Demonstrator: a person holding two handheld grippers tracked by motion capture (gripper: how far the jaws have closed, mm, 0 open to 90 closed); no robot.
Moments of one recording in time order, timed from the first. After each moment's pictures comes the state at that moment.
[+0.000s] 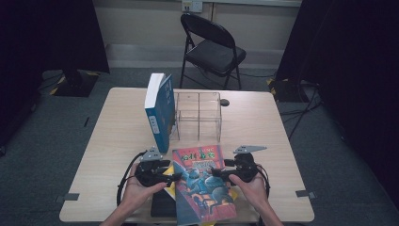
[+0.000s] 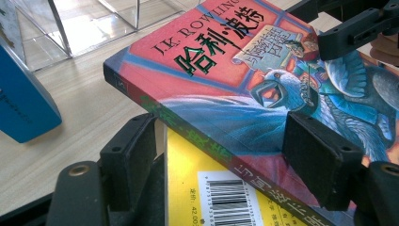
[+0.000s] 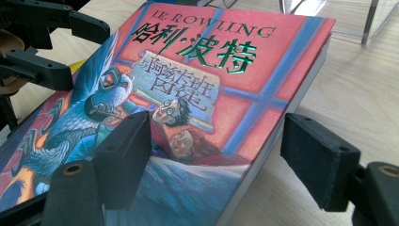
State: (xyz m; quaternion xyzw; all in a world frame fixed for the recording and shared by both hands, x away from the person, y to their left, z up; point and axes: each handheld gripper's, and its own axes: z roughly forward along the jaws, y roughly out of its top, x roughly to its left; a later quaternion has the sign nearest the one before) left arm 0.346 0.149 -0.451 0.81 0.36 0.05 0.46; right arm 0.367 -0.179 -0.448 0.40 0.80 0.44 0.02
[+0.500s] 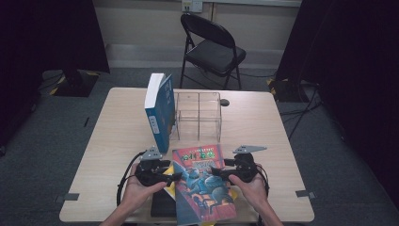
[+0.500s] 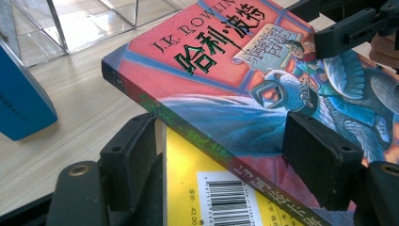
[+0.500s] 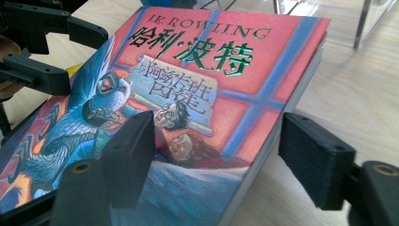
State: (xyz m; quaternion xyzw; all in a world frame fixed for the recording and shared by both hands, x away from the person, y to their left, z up) left arm 0.347 0.149 -0.452 0.81 0.36 0.05 0.47; right arm 0.364 -0.177 -0.445 0.41 0.80 0.44 0.04
